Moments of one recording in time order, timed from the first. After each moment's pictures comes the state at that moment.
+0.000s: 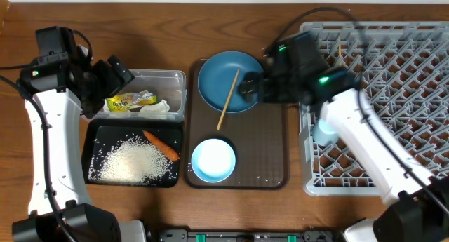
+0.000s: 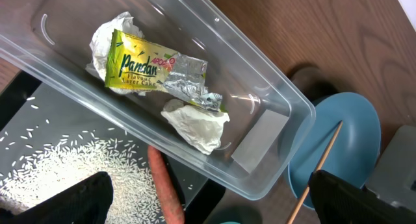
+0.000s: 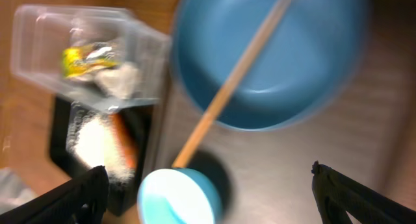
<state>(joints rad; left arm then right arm) 0.26 1.54 1.48 -1.11 0.23 -0.48 0.48 1.63 1.39 -0.72 -0.36 0.49</state>
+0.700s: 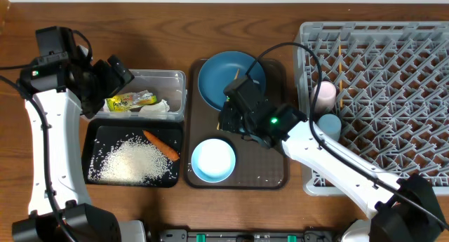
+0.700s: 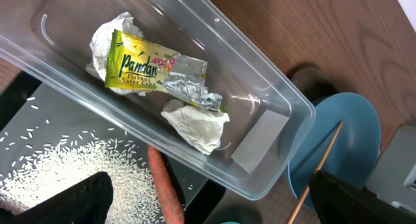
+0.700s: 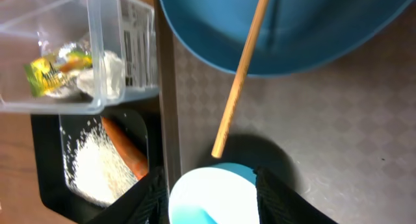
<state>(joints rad) 0.26 1.54 1.48 -1.11 0.23 -0.48 0.77 1.63 1.22 -0.55 -0.05 0.96</state>
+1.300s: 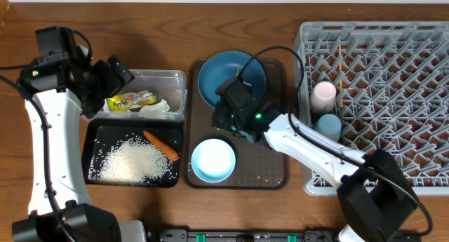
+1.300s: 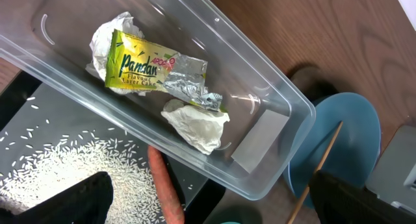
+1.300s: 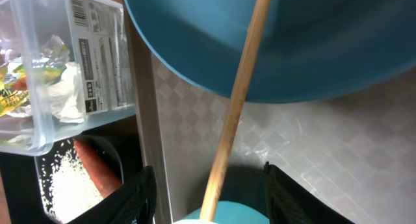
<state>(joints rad) 0.26 1.54 1.48 -1.11 0.23 -0.48 0.77 1.80 1.22 -0.42 -0.07 0.98</state>
